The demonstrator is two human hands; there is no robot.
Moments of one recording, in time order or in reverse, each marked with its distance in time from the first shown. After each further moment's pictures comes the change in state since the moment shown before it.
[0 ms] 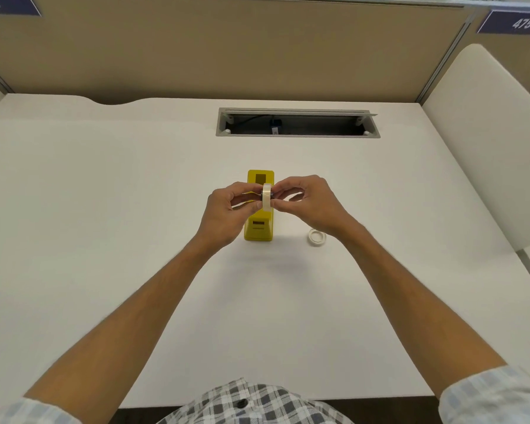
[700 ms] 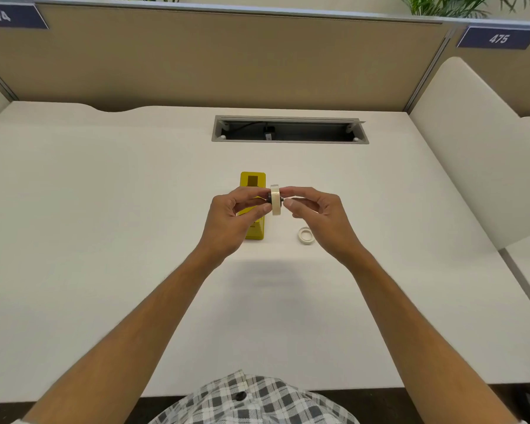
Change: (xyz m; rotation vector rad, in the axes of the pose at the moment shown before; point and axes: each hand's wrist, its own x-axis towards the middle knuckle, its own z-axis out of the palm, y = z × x) left_hand -0.036 0.033 0.024 -0.122 0.017 0.048; right_hand -0.066 -0.018 -0.013 0.375 0.154 0.019
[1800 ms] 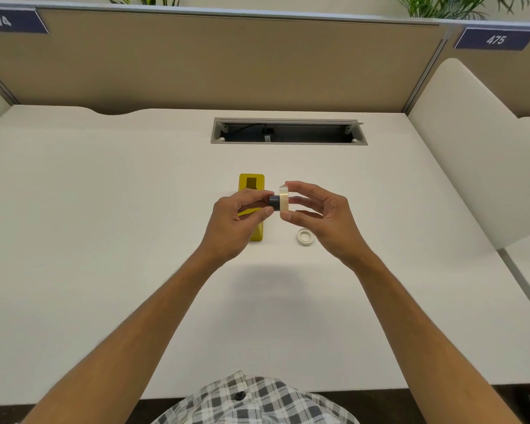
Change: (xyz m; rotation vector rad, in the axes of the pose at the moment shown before) left_hand -0.003 0.007 0.006 0.176 -0.018 0.002; right_hand -0.006 -0.004 -0.009 0.041 -0.041 -0.020
